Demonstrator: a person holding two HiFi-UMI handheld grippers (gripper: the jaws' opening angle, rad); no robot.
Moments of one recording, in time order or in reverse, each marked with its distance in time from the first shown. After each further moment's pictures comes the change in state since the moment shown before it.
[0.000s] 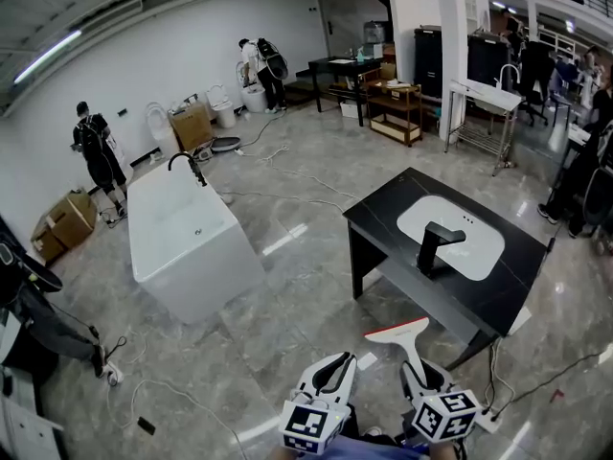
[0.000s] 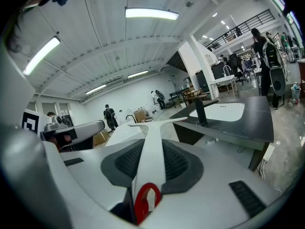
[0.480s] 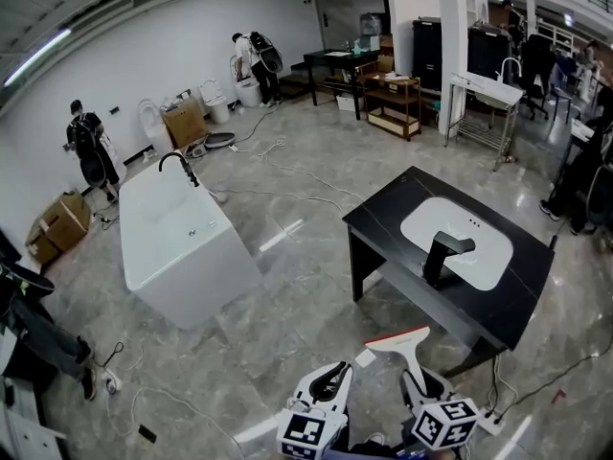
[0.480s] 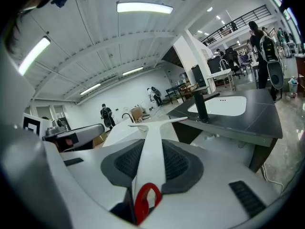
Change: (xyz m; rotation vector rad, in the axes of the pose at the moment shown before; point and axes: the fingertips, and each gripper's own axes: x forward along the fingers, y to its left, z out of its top) left arm 0.040 0.046 -0.018 -0.022 0.077 -0.011; right arm 0.054 -0.011 0.006 0.054 0.047 -0.030
